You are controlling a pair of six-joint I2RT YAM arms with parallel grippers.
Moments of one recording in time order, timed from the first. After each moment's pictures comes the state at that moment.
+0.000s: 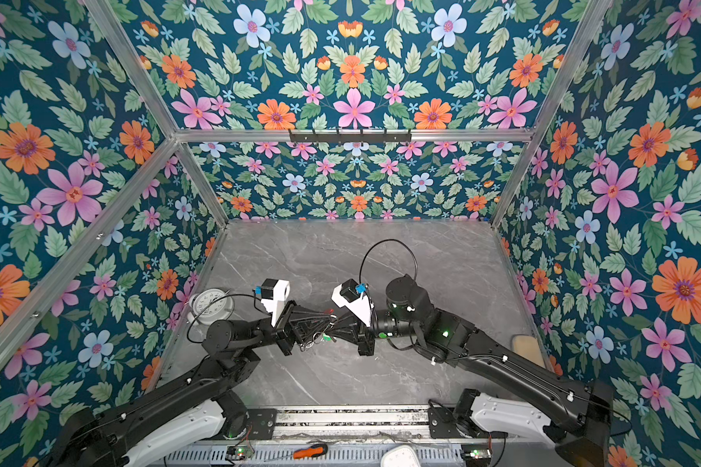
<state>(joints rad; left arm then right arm) -0.77 0.89 0.41 1.05 0.72 -0.79 0.95 1.06 0.98 -0.19 -0.59 0.13</state>
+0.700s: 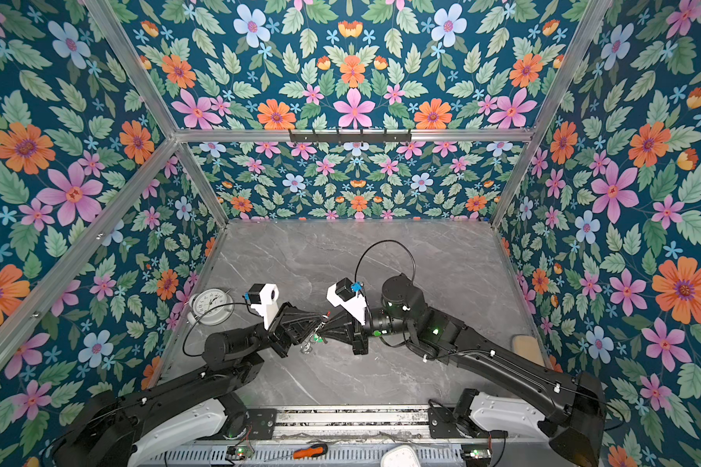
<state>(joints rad) -0.77 1.00 0.32 1.45 0.66 -0.91 0.95 1.12 0.96 -0.03 -0.69 0.18</state>
